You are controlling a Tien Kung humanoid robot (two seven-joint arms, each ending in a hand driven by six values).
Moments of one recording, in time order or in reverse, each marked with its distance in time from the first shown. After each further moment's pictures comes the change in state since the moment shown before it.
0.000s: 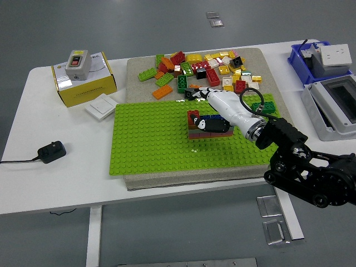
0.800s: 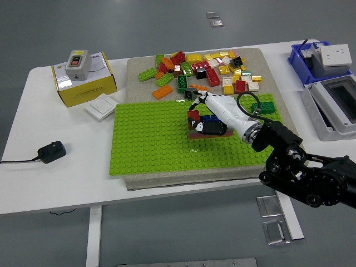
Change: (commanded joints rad) left arm 0.000 0.001 0.001 0.000 0.000 0.002 0.001; right arm 0.007 0.039 -0.024 -0.070 0.047 -0.003 0.012
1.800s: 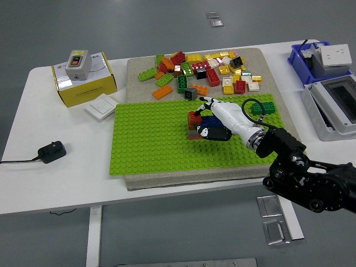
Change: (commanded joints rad) left arm 0.005 -0.002 0.007 0.000 -0.003 -0.001 -0.003; right arm -0.037 -0.006 -0.004 -0.010 0.011 -0.007 0.008
